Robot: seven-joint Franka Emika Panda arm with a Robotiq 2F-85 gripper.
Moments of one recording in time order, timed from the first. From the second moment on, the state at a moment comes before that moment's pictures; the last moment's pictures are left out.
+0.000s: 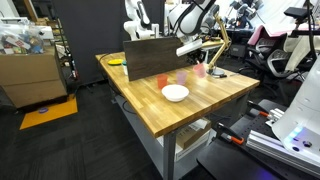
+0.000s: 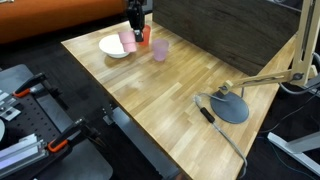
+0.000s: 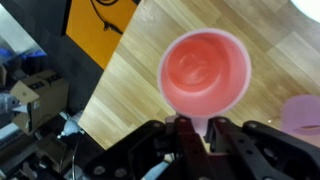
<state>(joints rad) 0.05 0.29 -0.01 -2.14 -0.48 2.10 1.29</state>
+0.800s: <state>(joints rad) -0.05 0.25 -0.11 -2.38 0.03 2.53 1.26</state>
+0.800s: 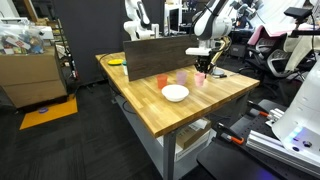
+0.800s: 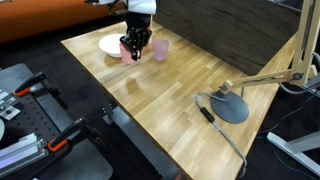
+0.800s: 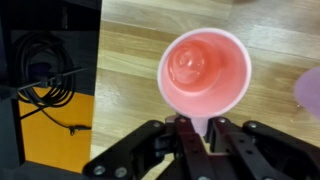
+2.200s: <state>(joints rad) 0.00 0.48 -0.14 -2.17 0.11 2.57 1.07</state>
